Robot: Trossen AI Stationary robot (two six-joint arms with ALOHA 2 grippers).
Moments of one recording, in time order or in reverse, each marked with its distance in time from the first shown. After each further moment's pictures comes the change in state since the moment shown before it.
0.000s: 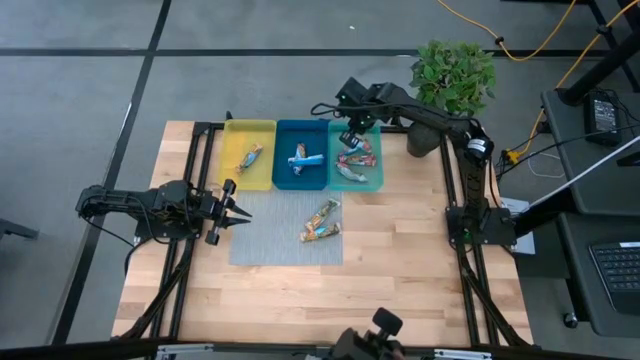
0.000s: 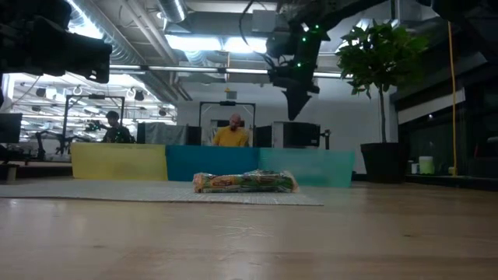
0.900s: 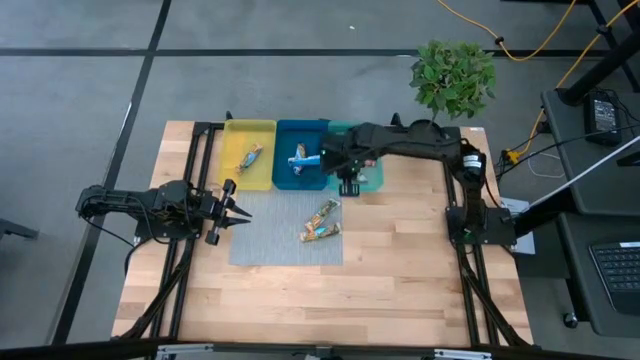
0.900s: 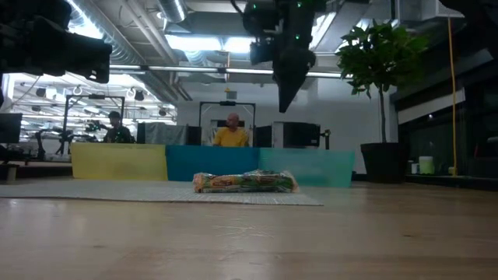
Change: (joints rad) left arm 0.000 0.000 0.000 0.000 0.000 0.000; right arm 0.349 0.000 -0.009 -0.148 -0.089 -0.209
